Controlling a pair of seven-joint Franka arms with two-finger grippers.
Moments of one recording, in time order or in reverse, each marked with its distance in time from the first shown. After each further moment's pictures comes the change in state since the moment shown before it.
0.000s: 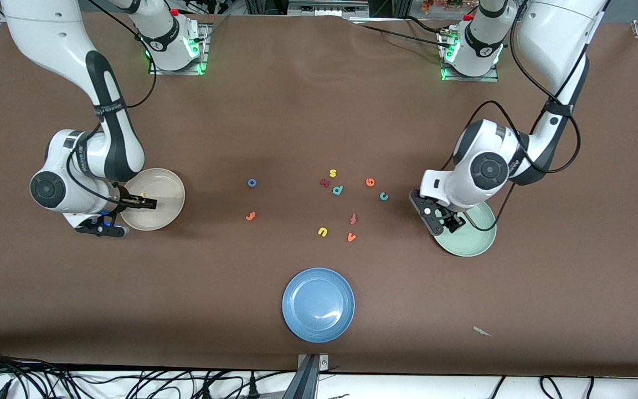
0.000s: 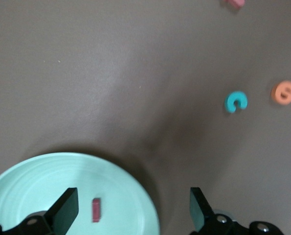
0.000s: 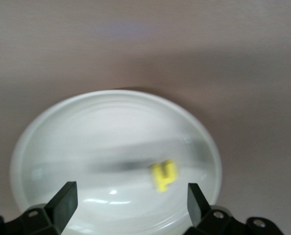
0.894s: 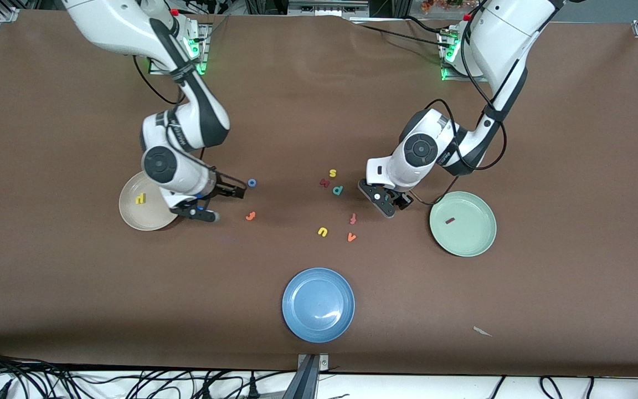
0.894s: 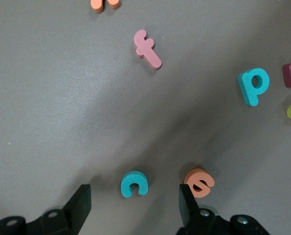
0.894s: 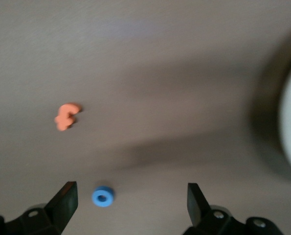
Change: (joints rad) left arm -0.134 0.082 -0.058 -0.058 0.000 0.162 -0.353; right arm 0.083 -0.007 0.317 -0.016 0.000 0.121 0.455
